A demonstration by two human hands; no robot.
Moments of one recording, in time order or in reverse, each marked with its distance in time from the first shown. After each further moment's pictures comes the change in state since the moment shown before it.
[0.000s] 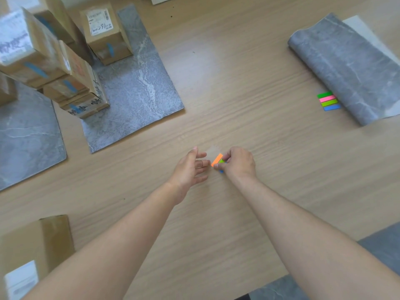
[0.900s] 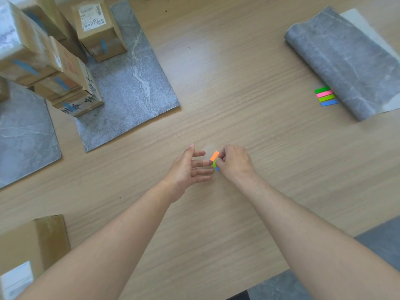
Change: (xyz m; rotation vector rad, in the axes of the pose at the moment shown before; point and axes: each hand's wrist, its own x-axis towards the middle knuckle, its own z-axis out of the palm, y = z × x) left_hand 0.000 0.000 0.002 -0.088 -0.072 -0.043; right_hand -0.006 -0.001 -0.007 -0.157 0.007 -0.175
